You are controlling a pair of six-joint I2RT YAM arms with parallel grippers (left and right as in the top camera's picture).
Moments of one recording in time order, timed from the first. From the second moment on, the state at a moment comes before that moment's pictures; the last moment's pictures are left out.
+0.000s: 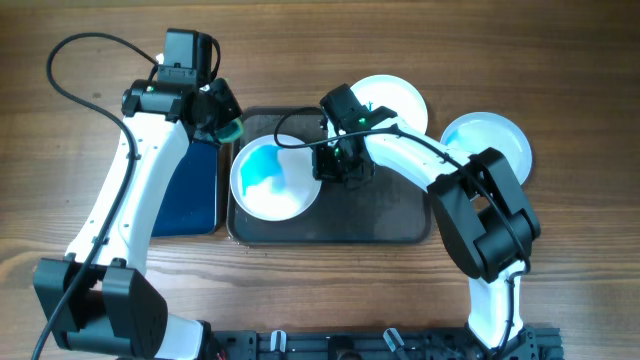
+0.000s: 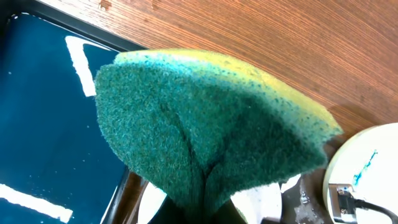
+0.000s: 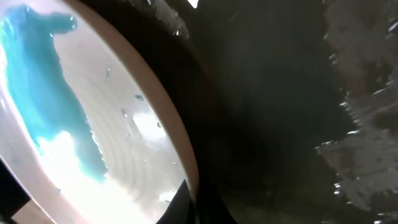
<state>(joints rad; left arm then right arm) -0.14 1.64 1.42 -0.89 -0.06 -0.58 0.56 2.10 1.40 -0.63 -0.42 0.58</state>
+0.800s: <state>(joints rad) -0.14 1.64 1.42 -0.89 -0.06 -0.58 0.98 1.64 1.38 -0.83 1.05 0.31</state>
